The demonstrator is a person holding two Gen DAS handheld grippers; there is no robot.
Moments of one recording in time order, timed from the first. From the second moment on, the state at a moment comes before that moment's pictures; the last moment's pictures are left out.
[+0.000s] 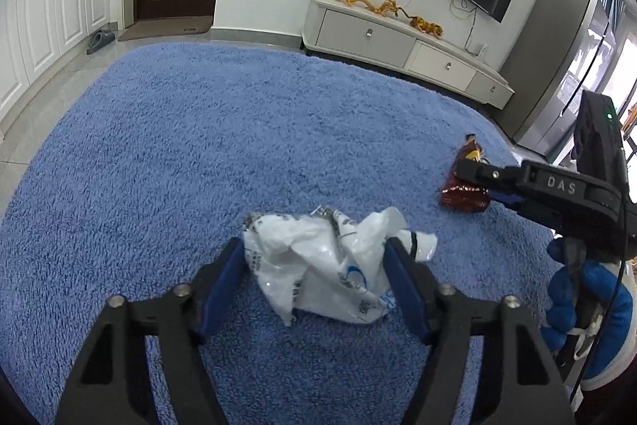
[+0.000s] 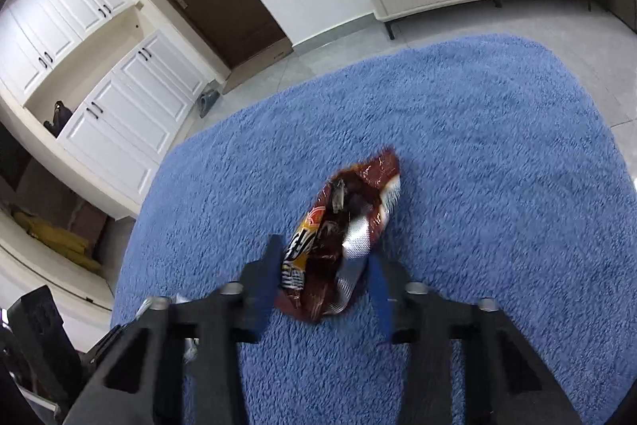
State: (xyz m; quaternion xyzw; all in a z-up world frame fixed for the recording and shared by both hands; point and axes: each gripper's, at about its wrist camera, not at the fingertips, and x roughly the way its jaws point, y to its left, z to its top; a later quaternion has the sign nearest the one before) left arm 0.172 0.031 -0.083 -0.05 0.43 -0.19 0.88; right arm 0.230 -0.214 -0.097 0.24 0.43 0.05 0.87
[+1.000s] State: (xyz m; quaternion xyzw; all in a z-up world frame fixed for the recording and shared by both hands) left arm -0.043 -0.017 0.025 0.08 0.28 -0.21 0.93; right arm -0.063 -0.238 0.001 0.14 0.34 0.00 0.93
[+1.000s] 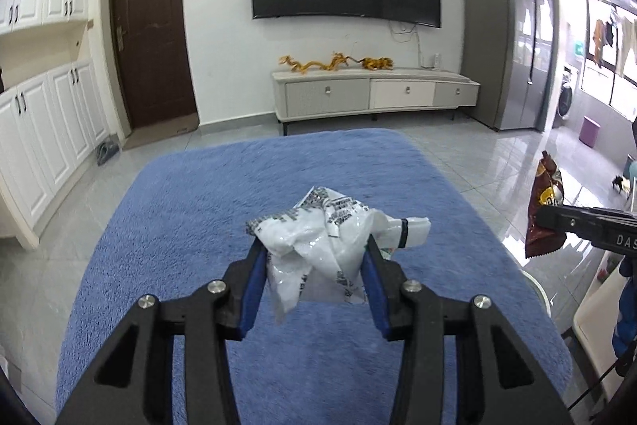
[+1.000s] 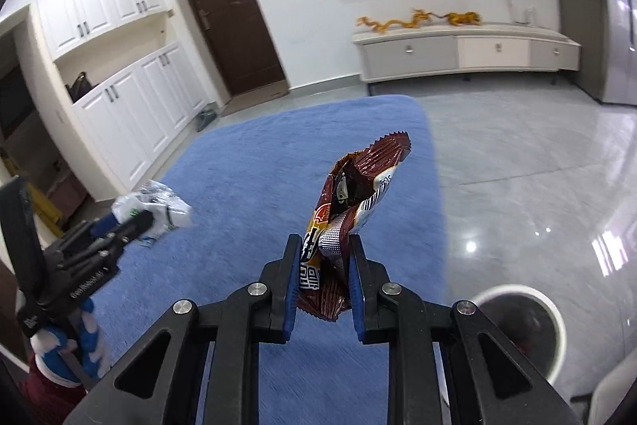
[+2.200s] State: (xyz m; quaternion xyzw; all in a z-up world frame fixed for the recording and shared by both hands) left arm -0.096 -0.268 -0.014 0.26 0.31 -0.35 0.84; right arm -0.173 -0.432 -0.104 0.31 0.35 -0.15 0.87
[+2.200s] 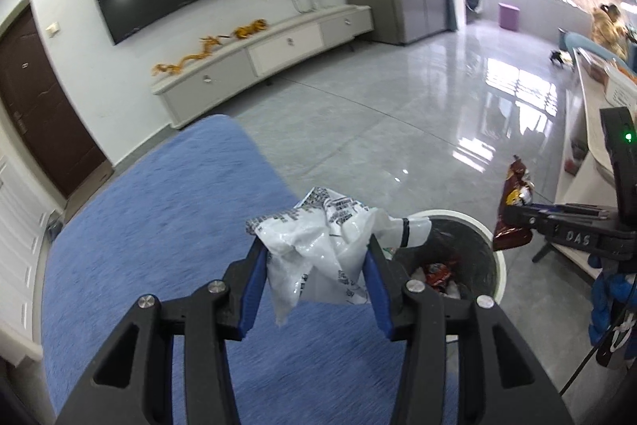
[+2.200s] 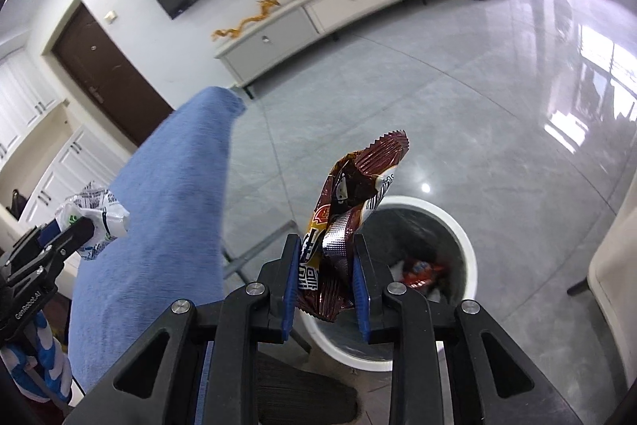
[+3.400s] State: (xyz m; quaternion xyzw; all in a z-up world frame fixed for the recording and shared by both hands) left arm -0.075 -0.351 -0.060 0.19 0.43 -0.47 0.75; right arm -0.173 -0.472 -0.170 0.33 0.41 -0.22 0.82
